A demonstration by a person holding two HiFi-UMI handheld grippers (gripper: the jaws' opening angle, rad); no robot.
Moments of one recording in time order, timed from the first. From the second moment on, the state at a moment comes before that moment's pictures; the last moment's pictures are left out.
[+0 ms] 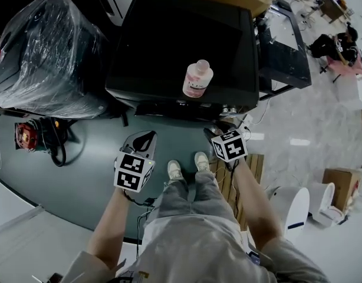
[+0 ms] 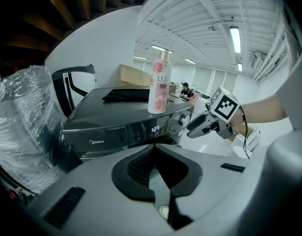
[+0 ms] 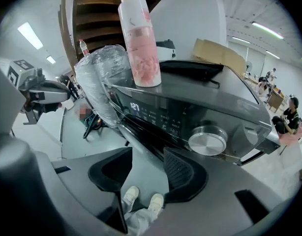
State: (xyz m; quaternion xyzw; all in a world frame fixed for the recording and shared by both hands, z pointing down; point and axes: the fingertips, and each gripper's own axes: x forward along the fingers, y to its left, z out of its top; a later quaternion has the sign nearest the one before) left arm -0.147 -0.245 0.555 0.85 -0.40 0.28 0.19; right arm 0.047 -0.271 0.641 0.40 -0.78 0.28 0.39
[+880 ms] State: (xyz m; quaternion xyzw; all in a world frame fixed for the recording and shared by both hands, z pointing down) left arm -0.139 -0.241 0.647 0.79 -0.45 0.32 0.27; right arm 0.052 -0.301 0.759 0.35 -0.77 0.28 0.46
